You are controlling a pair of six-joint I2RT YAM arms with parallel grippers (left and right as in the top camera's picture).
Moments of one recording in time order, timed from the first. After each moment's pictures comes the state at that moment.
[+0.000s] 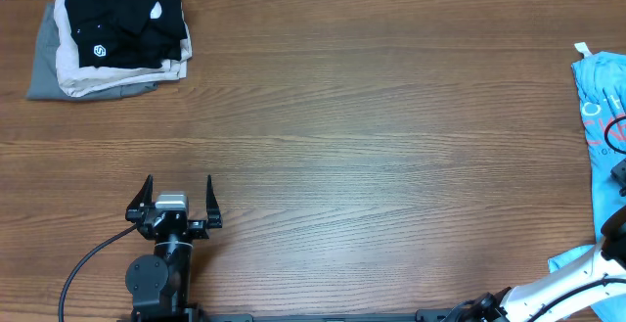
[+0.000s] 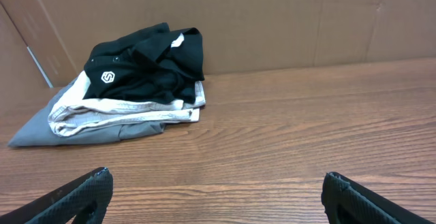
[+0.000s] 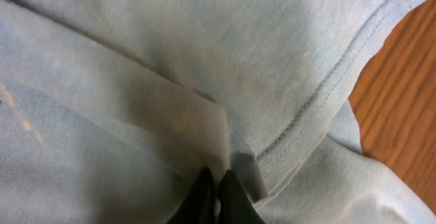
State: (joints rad) left arm 0.10 0.02 0.01 -0.07 0.07 0.08; right arm -0.86 2.10 1.45 -0.65 0.27 0.09
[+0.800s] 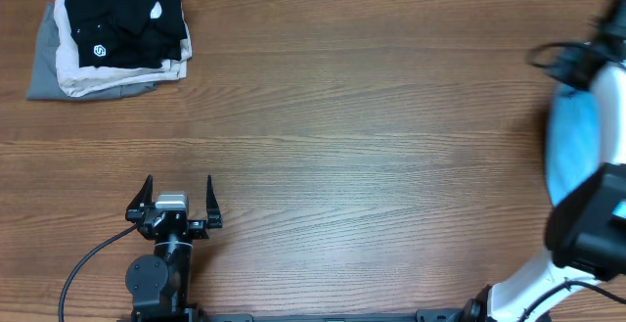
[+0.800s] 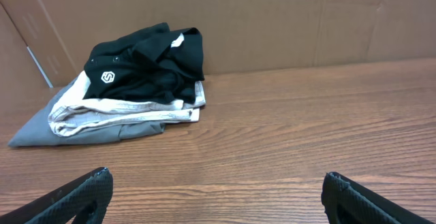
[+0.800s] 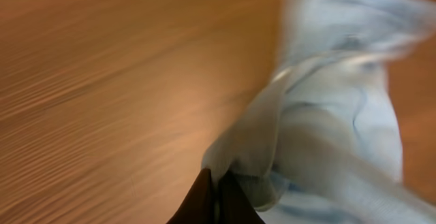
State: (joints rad) left arm 0.10 0.02 0.01 -0.07 0.07 0.08; right arm -0.32 1.92 1.69 -0.79 0.10 0.15
